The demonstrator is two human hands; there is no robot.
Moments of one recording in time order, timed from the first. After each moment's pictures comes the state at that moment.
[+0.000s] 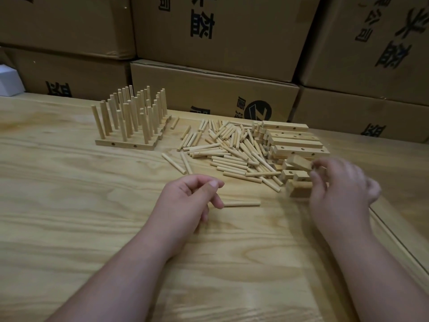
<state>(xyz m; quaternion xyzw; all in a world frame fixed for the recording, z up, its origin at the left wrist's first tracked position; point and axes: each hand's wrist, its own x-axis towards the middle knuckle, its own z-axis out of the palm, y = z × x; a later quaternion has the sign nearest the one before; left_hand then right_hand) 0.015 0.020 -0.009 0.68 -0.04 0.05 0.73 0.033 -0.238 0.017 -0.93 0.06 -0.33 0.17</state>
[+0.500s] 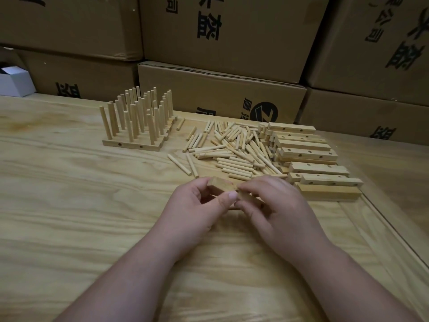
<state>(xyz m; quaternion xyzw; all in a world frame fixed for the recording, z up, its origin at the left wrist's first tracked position) 0.015 0.017 -0.012 0.66 -0.09 0.04 0.74 0.023 -0.173 0.005 -0.89 -0.30 -0.26 0.23</state>
